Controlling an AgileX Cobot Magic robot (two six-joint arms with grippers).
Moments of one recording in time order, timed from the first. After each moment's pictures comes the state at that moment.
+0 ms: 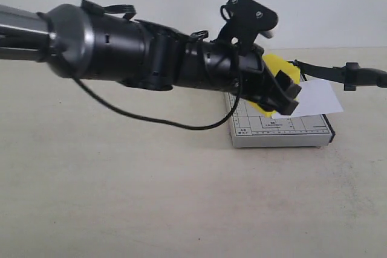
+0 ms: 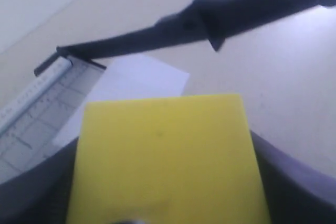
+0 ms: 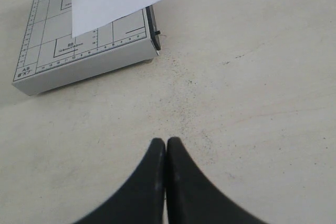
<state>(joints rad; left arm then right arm) -0.79 2.02 -1.40 -1.73 0.21 1.87 0.02 0.64 -0.04 0.95 0.10 -0.62</state>
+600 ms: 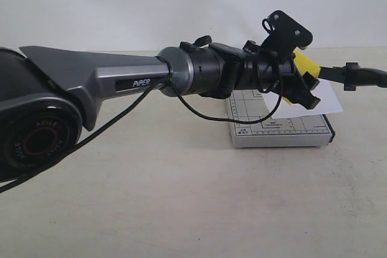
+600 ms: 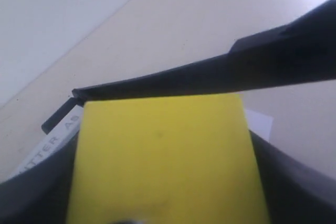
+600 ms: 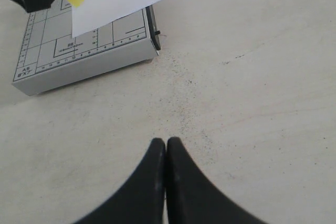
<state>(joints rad) -0.79 2.48 -1.97 -1.58 0.13 1.81 0.02 0.64 -0.04 0.95 0.10 -0.62</state>
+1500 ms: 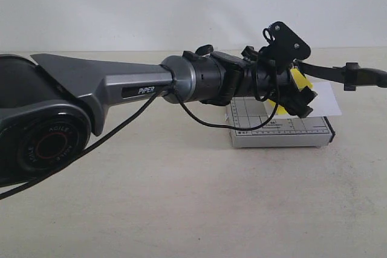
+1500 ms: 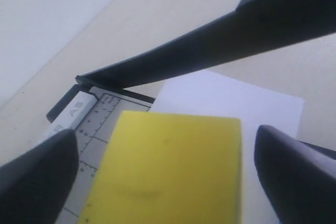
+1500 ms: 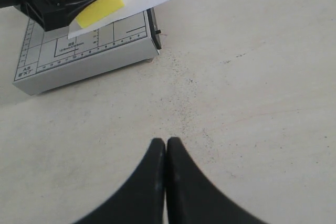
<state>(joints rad) -0.79 2.51 -1.99 -1.57 0.11 1.88 0.02 0.64 -0.04 0.95 0.10 -0.62</state>
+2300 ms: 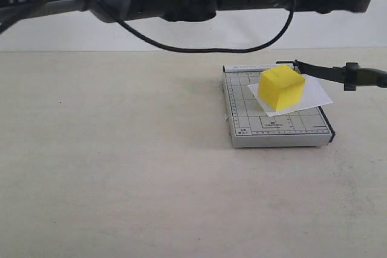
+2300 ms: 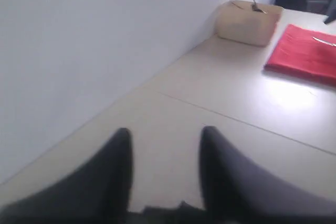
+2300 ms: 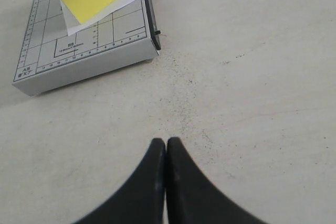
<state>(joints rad) -0.81 2.10 -1.81 -1.62 0.25 1.61 0.02 0.64 -0.04 0.95 0.10 -0.62</state>
